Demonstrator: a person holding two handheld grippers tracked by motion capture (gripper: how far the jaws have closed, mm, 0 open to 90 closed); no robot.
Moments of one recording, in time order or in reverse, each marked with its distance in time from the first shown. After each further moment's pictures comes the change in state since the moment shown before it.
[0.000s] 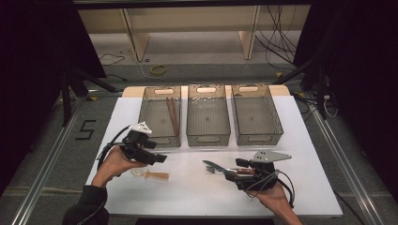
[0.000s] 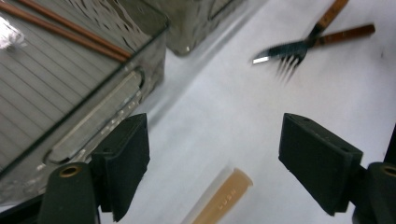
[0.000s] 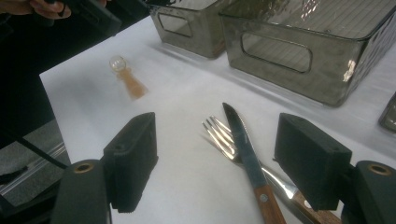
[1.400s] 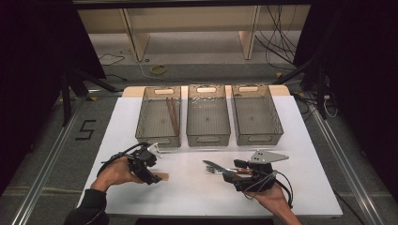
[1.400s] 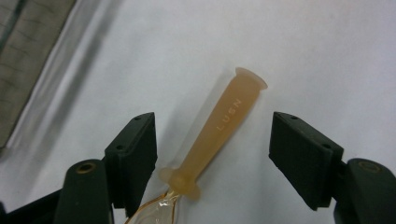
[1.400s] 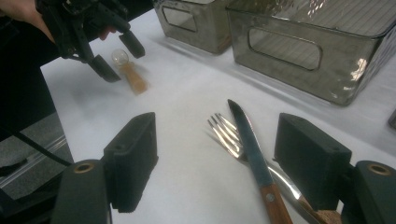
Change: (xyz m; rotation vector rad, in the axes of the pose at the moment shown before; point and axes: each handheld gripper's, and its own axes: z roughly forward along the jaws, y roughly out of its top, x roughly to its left) left arm -0.014 -0.026 0.036 0.339 0.020 0.241; right arm 0.004 0.000 0.003 0.019 0.005 -0.018
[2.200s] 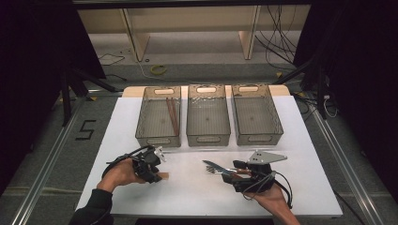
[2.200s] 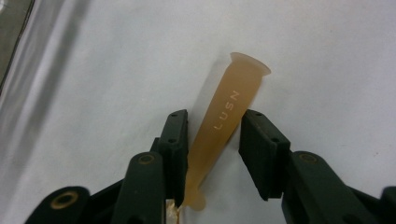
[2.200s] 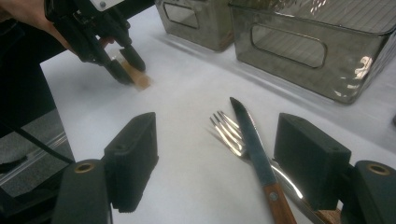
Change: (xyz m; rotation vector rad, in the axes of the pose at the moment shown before) left arm -0.004 0.005 0.014 0.072 0.012 0.004; right arm 0.002 0.000 0.002 0.009 0.000 -0.007
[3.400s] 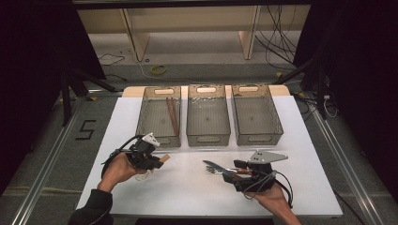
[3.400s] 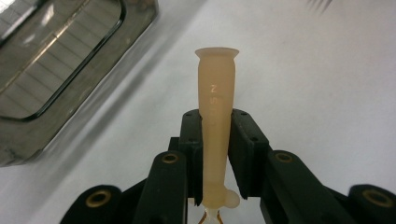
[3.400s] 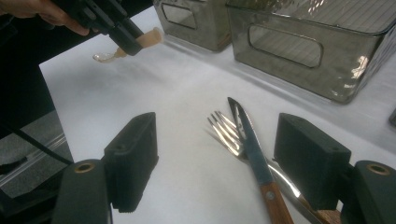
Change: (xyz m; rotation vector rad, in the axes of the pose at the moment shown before) left arm 0.013 0.000 -0.030 -0.250 0.006 -0.225; right arm -0.002 0.000 -0.001 0.000 -0.002 0.003
